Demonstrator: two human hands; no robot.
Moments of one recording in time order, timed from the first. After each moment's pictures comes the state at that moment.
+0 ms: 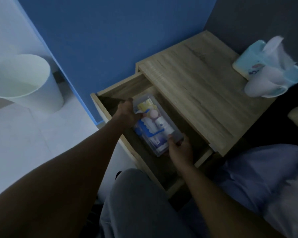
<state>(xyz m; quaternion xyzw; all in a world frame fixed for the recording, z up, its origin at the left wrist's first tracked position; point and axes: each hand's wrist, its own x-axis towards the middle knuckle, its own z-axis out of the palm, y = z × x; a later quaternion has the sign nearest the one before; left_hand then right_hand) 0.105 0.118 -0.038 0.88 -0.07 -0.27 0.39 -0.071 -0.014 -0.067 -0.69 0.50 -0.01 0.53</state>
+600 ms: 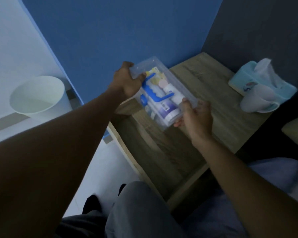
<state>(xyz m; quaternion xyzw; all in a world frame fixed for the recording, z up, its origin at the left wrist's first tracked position) 0.169 0.102 0.090 0.90 -0.09 -0.05 0.43 0.011 -0.067 0.044 -0.67 0.36 -0.18 0.62</state>
